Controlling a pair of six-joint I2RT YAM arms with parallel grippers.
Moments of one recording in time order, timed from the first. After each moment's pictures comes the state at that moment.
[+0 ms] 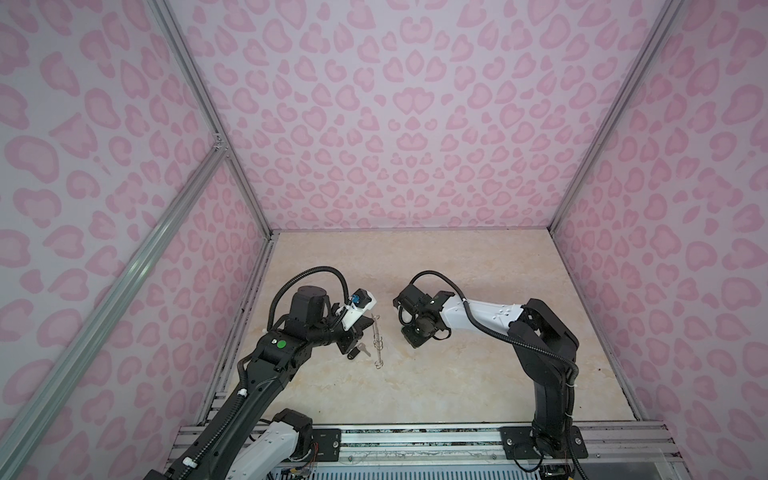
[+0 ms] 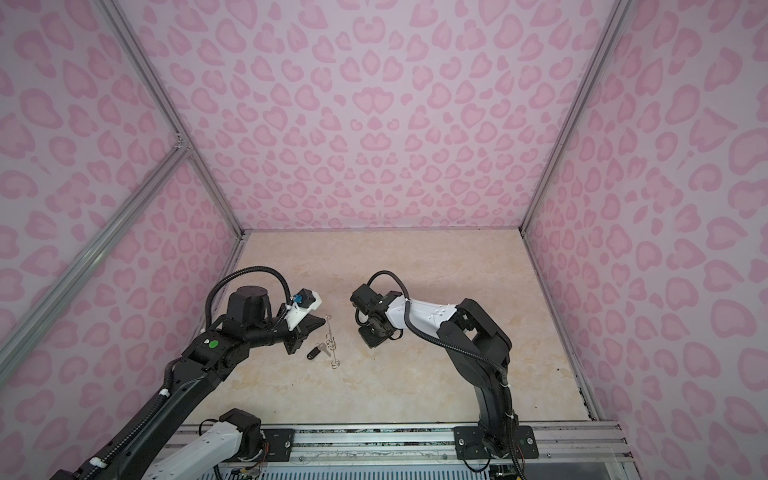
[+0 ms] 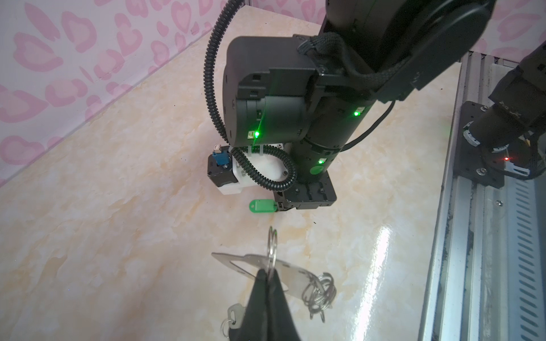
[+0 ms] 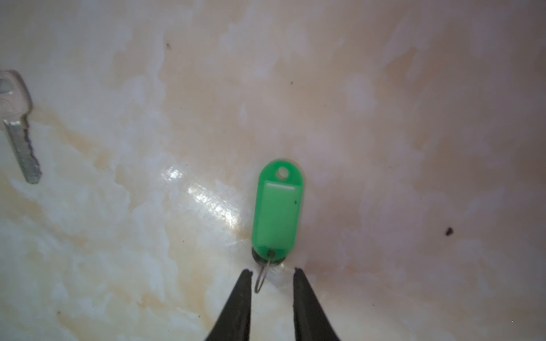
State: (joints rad) left arm -0.37 0.90 0.79 -0.56 0.53 0.42; right arm 0.84 1.96 1.33 -0.67 -0.03 0.19
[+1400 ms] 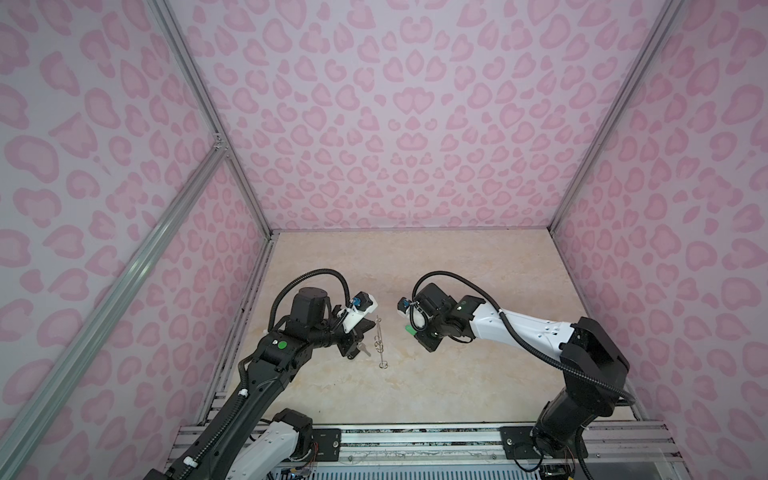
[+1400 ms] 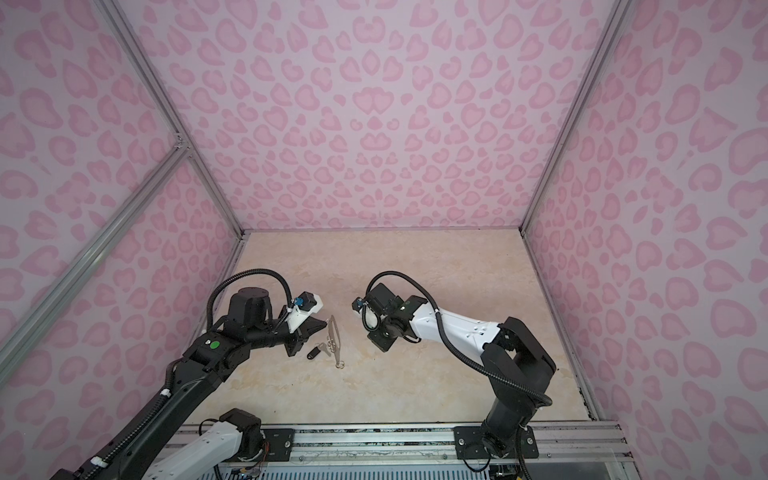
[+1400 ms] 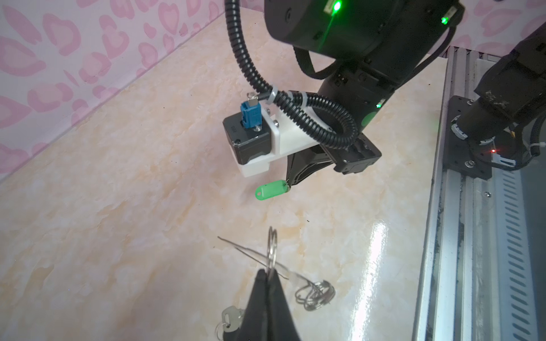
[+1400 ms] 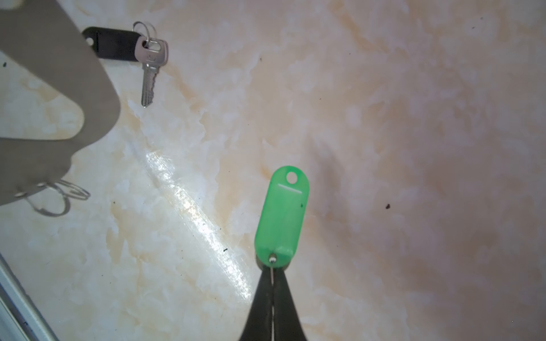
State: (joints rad) left arm -0.38 0.89 0.78 -0.56 0.57 0.44; right arm 0.83 1.65 1.13 -0.60 -0.06 -0.13
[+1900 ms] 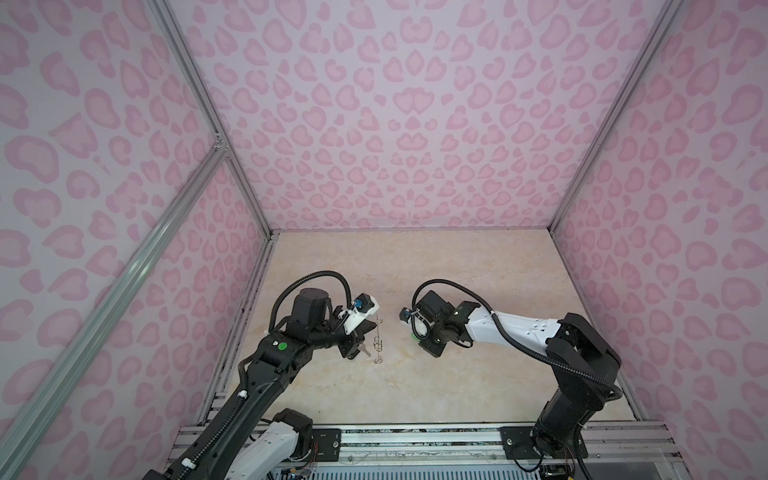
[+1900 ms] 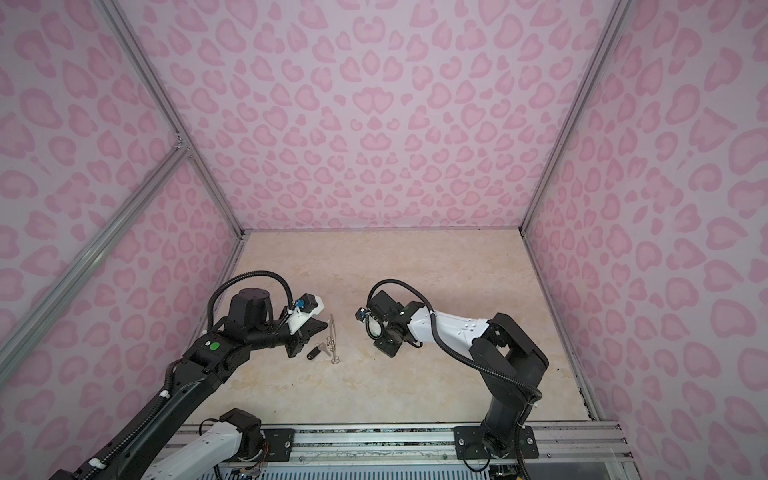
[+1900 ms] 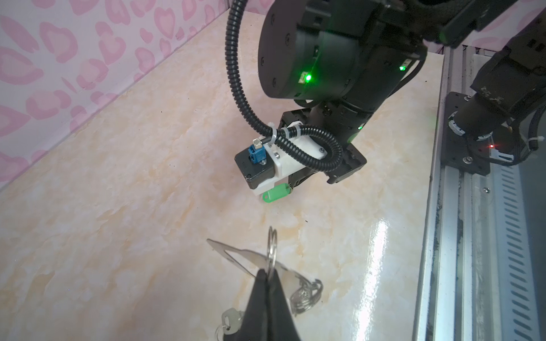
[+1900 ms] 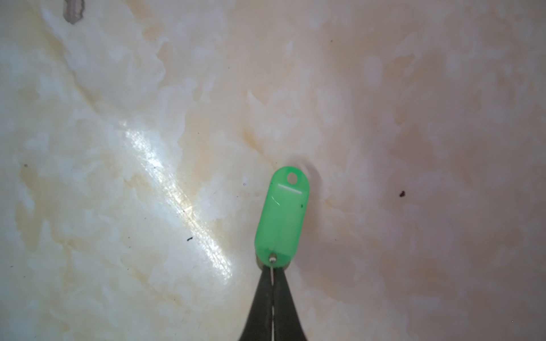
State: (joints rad) left arm -0.40 0.89 0.78 -0.56 0.56 0.45; right arm 0.82 1.74 1.08 -0.57 -0.01 -0.20
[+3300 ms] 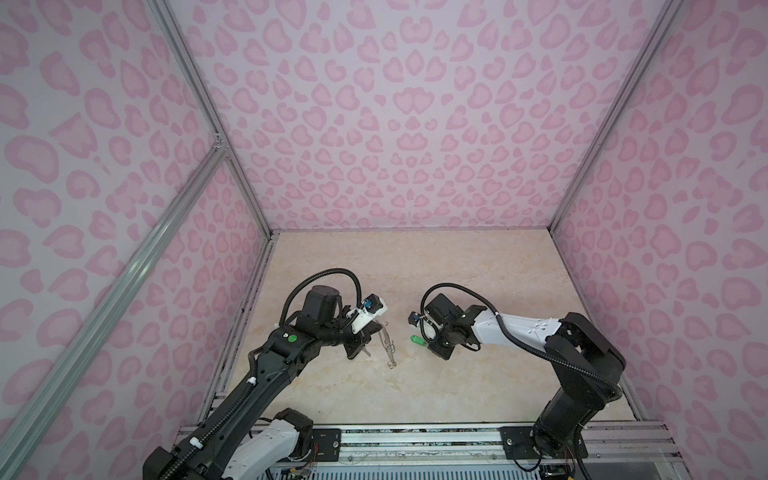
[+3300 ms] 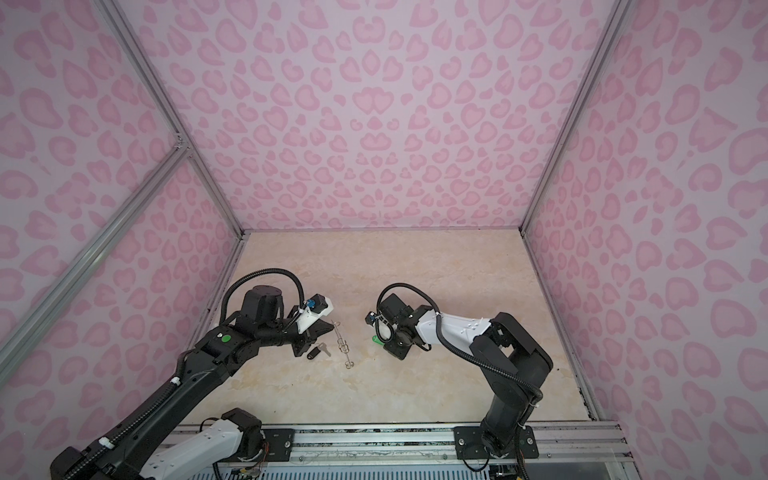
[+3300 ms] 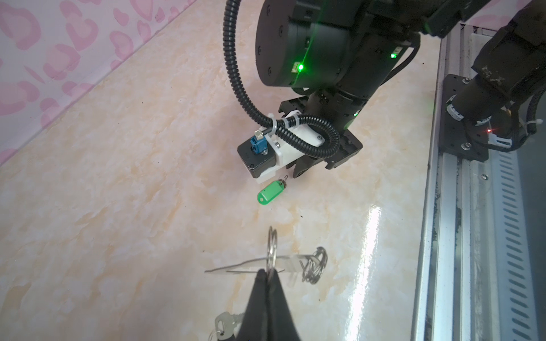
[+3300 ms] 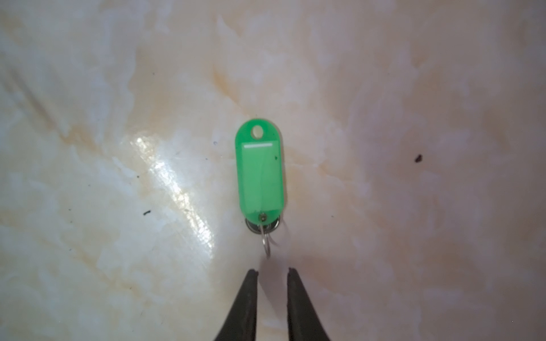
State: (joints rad) left arm -0.45 0.97 0.80 -0.56 0.53 0.47; right arm 0.77 1.71 0.97 -0.50 -0.04 -0.26
